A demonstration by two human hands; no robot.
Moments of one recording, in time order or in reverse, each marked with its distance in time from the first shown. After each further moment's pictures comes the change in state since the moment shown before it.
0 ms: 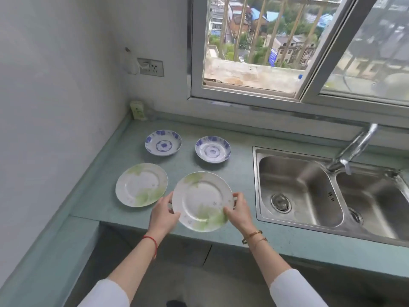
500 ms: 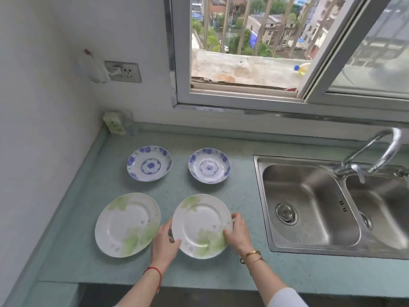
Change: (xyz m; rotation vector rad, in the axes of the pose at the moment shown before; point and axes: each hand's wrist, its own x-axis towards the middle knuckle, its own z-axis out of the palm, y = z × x) left_hand 0.107 -0.037 0.033 0.022 -0.103 -0.102; right_hand 0.096 0.015 0.052 -0.061 -0.024 0.172
